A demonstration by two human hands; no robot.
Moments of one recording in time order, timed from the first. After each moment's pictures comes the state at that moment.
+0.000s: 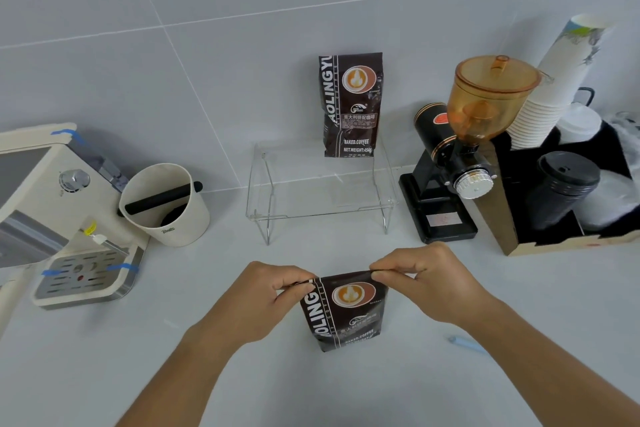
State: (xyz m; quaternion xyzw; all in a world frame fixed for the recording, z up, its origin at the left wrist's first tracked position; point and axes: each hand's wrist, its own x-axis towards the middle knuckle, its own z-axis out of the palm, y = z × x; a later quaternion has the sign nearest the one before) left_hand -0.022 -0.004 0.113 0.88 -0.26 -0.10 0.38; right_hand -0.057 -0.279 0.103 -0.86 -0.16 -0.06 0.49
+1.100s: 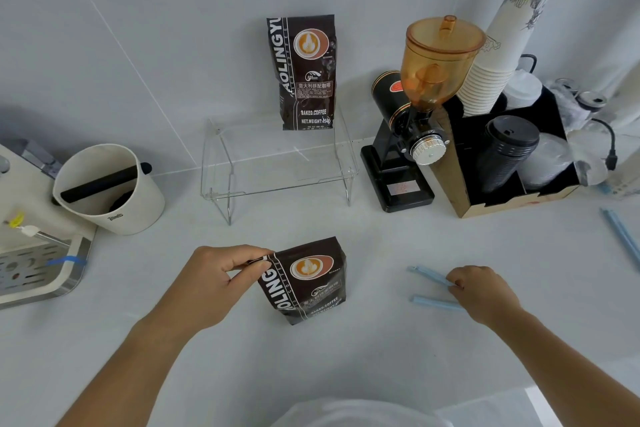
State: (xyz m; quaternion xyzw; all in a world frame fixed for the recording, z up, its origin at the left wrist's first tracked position) left_hand -0.028 0.002 0.098 0.88 -0.26 -0.06 0.40; right_hand -0.126 -0.409 -0.018 -0.95 0.21 0.19 0.11
